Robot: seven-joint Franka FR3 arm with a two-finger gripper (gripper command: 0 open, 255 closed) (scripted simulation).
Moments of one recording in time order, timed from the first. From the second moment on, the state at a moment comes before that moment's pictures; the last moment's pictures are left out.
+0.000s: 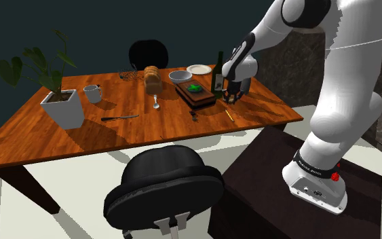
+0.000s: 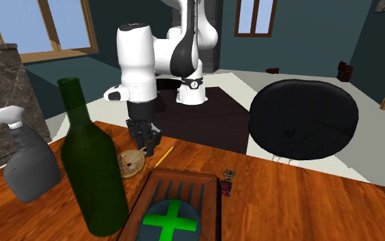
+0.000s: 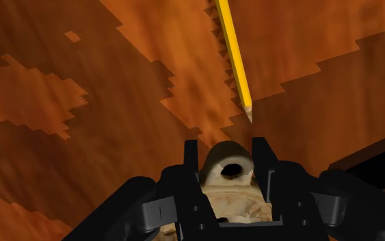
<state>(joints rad) -0.25 0.41 -0.20 -2.20 0.14 2.64 0.31</state>
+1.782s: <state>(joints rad) -0.20 0.18 -0.24 -2.13 0.04 2.34 0.40</state>
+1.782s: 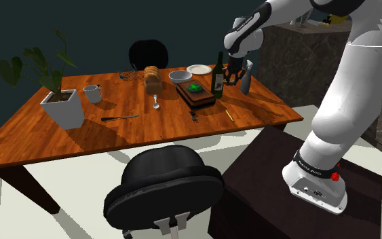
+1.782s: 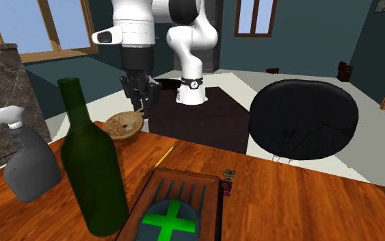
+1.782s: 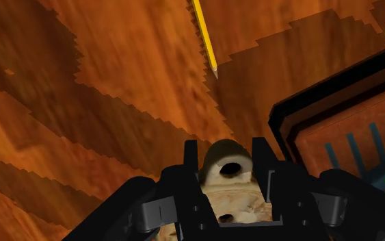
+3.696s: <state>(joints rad) -0.09 0.81 -0.13 -1.26 0.09 2.10 0.63</state>
